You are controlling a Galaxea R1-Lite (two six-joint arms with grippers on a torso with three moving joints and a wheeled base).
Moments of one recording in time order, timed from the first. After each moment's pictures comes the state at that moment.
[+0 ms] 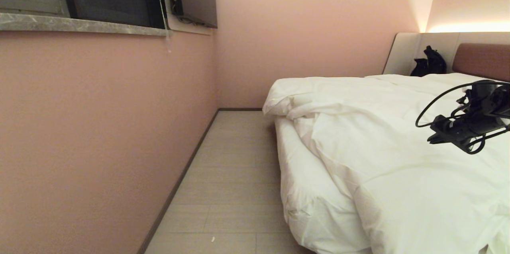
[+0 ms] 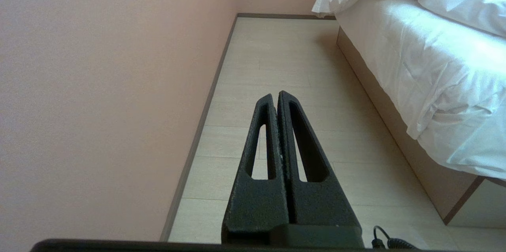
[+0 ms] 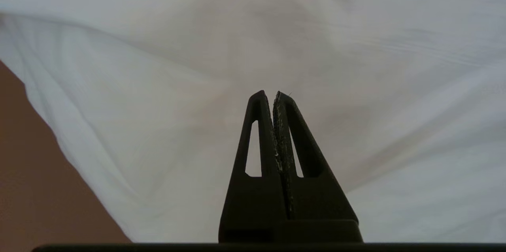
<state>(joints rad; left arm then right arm) 0.00 0.00 -0.03 0.09 -0.01 -0.03 -0.39 2.29 -1.91 0.52 0.22 0.44</state>
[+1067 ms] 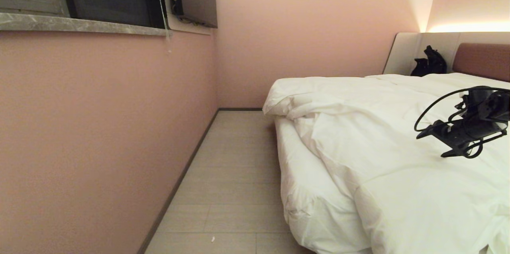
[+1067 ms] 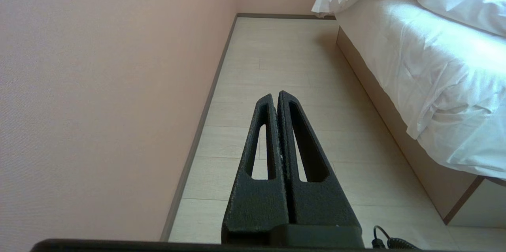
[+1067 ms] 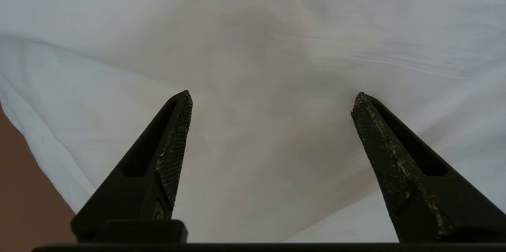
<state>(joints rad) 0.00 0.00 -0.03 0.09 -0.01 -0.03 -0.40 2.33 -1.93 0.52 0.20 0.44</state>
